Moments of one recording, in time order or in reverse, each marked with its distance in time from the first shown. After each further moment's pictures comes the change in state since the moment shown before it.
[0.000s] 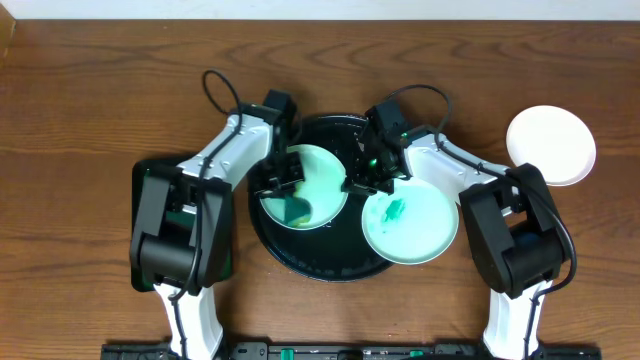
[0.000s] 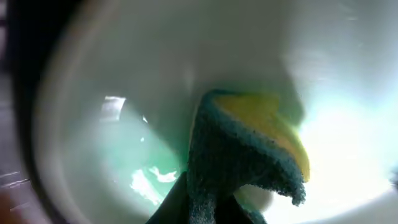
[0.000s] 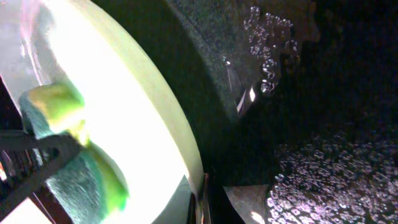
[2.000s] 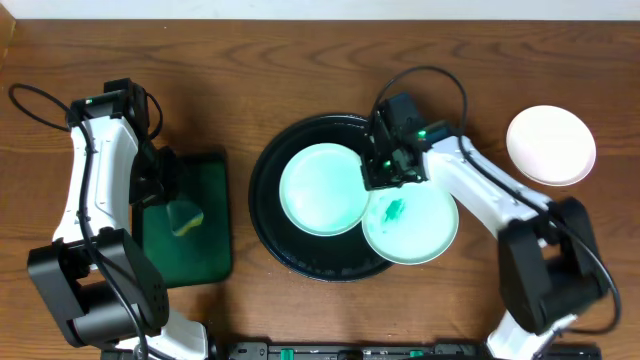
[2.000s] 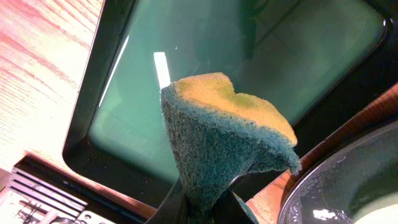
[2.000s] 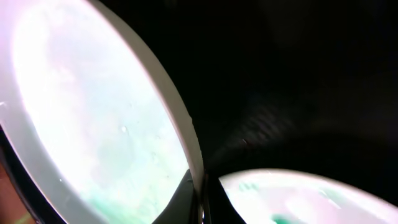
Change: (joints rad) left arm 0.517 -0.280 0.055 -0.327 -0.196 0.110; right arm 0.009 -0.229 -0.001 -0.169 0.282 -0.342
